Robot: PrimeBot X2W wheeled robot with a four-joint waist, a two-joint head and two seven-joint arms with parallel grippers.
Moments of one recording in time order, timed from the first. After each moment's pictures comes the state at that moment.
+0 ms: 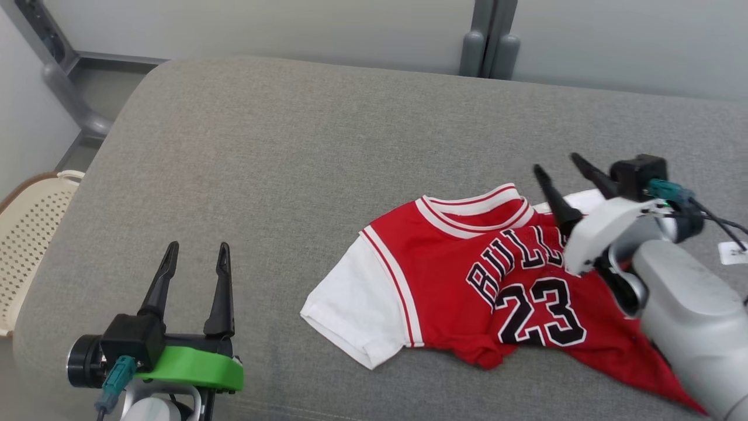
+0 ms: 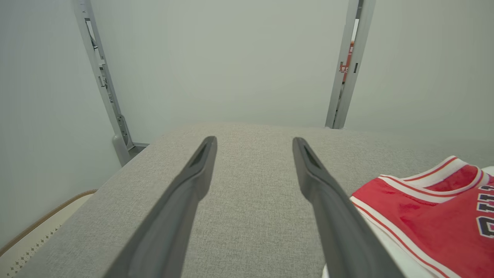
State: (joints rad) left arm -0.09 0.11 -0.11 0.15 -0.22 -0.07 -0.26; right arm -0.70 -0.34 0.61 0.81 0.64 0.13 -0.26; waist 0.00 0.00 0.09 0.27
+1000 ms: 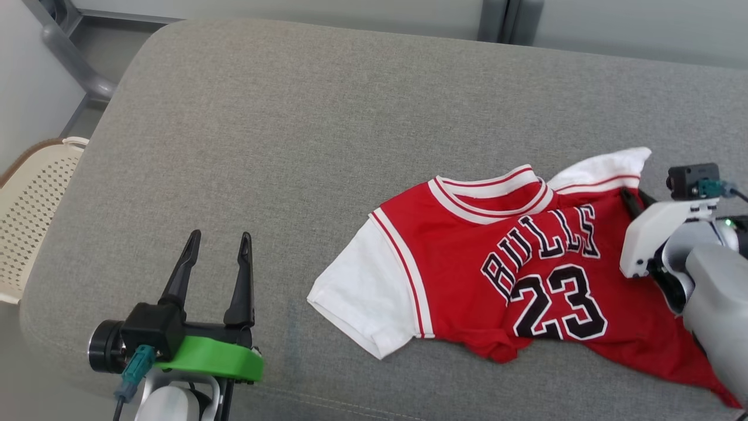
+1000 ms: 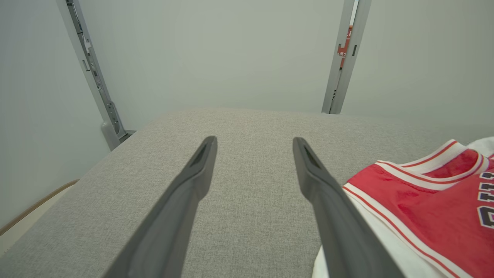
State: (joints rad) left arm -0.11 0.07 -0.13 0.15 -0.19 -0.09 -0.26; right arm -0.75 -0.39 0.57 1.11 0.65 0.13 -0.15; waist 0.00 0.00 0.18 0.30
